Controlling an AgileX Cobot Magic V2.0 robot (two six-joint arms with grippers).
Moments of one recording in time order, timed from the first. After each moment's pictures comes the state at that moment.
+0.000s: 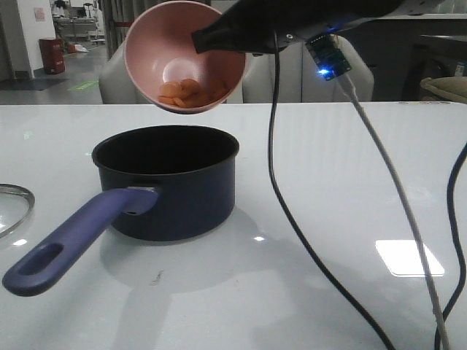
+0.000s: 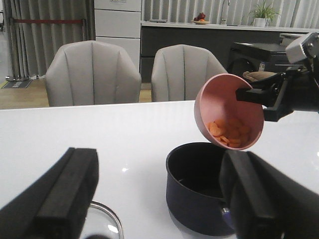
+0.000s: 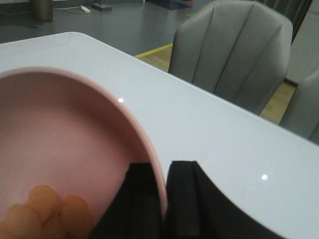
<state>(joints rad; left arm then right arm) -0.29 0.10 -0.31 -0.03 0.29 -0.05 0.57 1.80 -1.16 -0.01 -0.45 -0.20</state>
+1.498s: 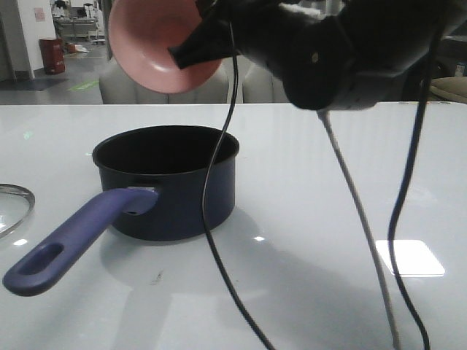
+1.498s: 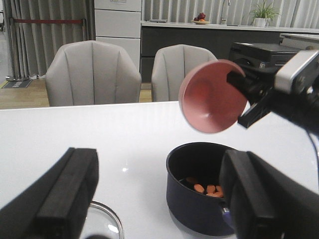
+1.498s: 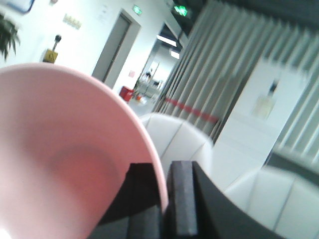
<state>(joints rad) -0.29 0.10 -0.31 -0.03 0.29 -0.05 0.65 1.96 -1.14 0.24 -1.06 -0.53</state>
